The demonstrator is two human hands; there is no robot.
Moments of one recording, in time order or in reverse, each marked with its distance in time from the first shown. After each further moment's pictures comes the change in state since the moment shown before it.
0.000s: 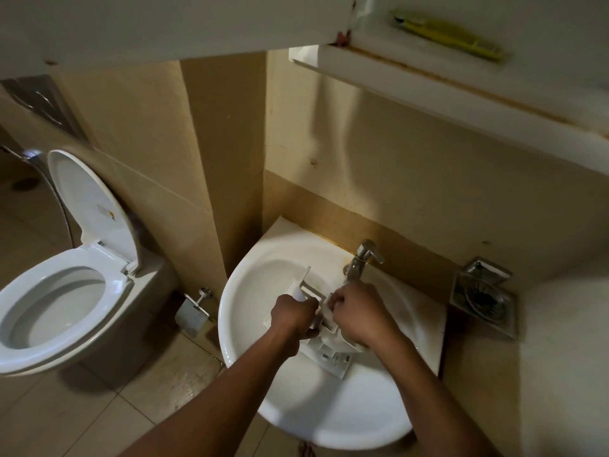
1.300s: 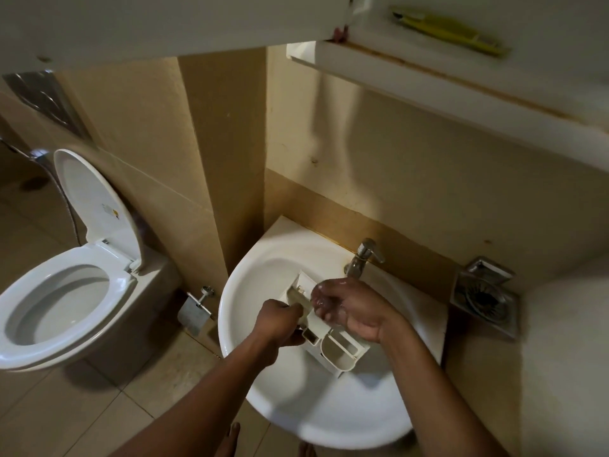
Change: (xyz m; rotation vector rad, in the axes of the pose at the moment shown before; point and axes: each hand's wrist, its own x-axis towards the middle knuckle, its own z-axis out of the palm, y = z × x) left_hand -0.007 -0.012 -0.027 0.049 -0.018 0.047; right_hand 0.024 0.017 0.007 1.244 -0.507 0.122
